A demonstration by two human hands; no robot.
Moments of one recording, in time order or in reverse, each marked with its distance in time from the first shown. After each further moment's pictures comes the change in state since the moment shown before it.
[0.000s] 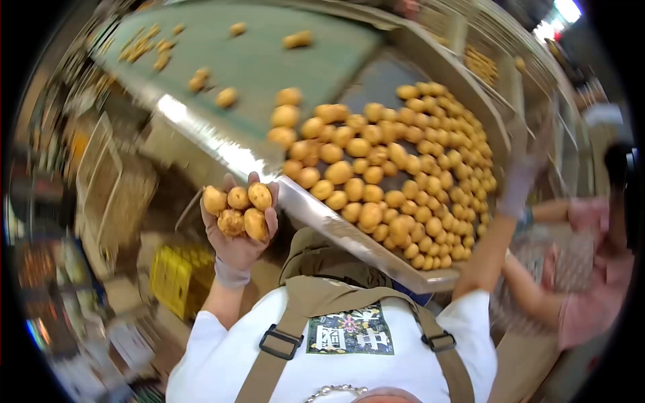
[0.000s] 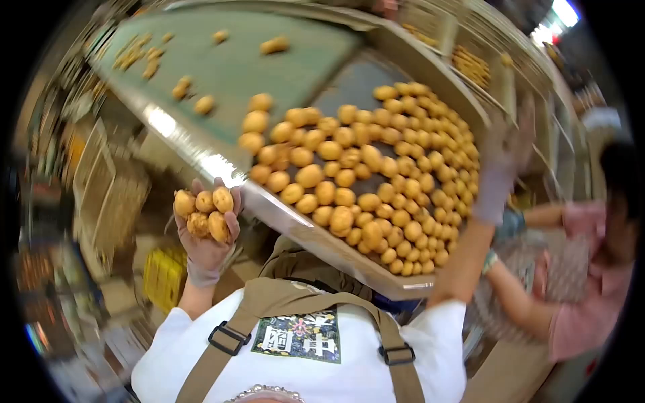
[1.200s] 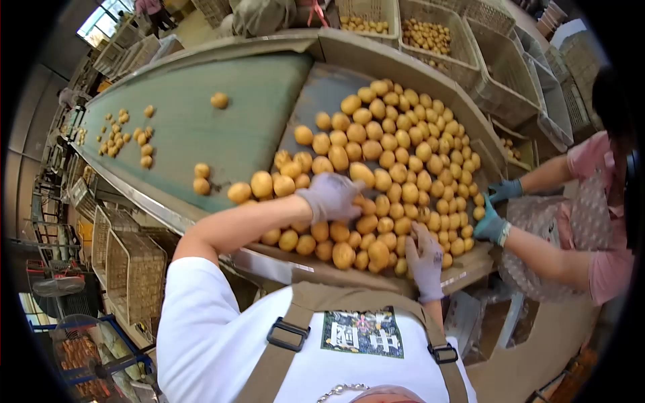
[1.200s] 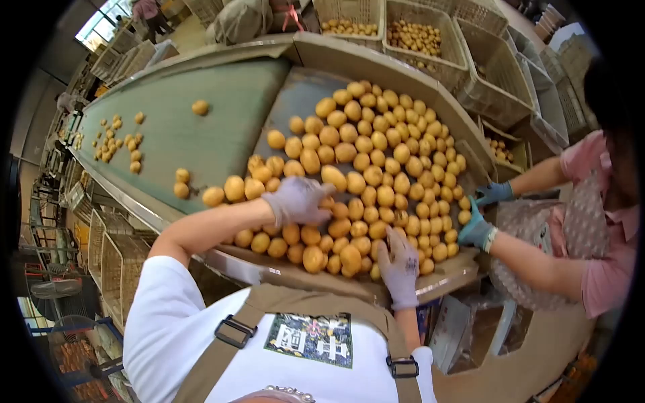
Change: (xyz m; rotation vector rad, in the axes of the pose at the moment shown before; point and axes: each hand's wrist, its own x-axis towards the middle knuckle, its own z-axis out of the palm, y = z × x) left_hand 0.262 -0.148 -0.040 2.842 -0.965 -0.761; right_hand -0.253 -0.051 -0.021 -0.014 -0.554 0.784
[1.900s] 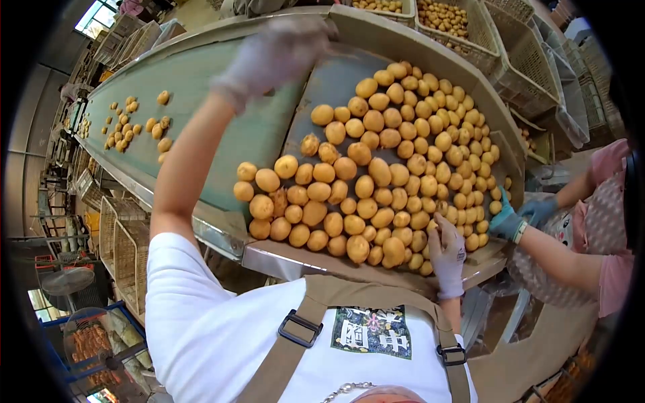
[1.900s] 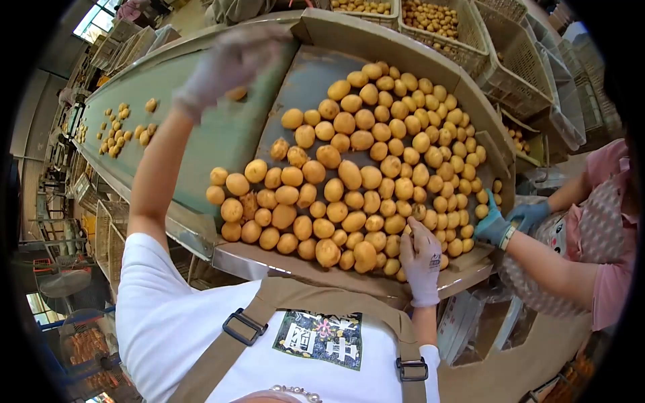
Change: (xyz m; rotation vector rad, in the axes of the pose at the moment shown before) left_hand -0.005 -0.120 -0.175 0.152 0.979 0.377; right_hand 0.016 -0.002 -0.009 -0.017 0.050 -0.088
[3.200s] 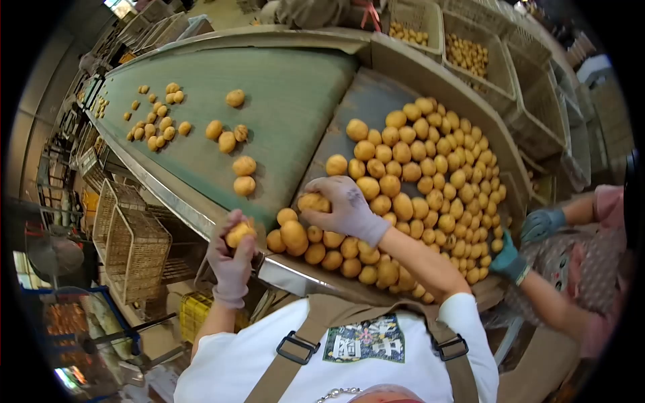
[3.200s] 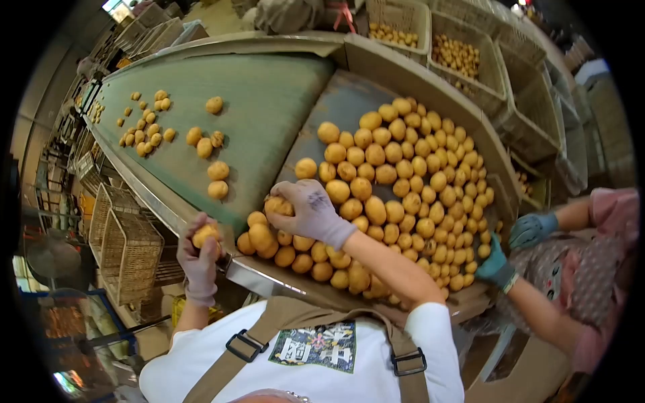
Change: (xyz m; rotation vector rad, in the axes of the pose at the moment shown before) left_hand -0.273 0.198 -0.048 -0.629 0.691 -1.104; right_hand 0.128 -0.184 0.155 0.411 -0.457 -0.672
